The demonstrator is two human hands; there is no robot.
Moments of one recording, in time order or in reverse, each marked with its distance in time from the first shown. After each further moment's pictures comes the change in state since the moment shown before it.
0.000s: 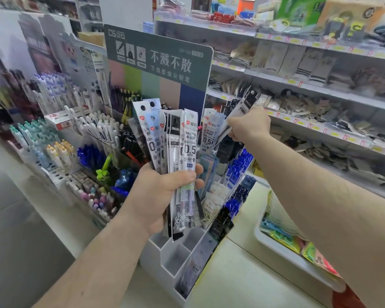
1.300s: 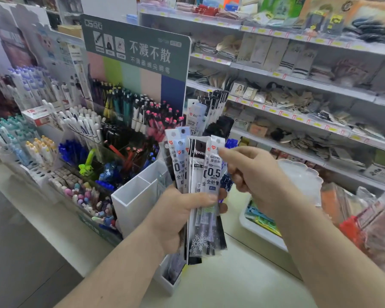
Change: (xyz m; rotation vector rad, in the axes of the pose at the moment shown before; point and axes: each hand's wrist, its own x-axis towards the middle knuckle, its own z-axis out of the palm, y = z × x) left_hand -0.025 -0.042 0.037 -0.084 -0.266 -0.268; right_hand -0.130 0.041 -0.067 0.342 -0.422 0.104
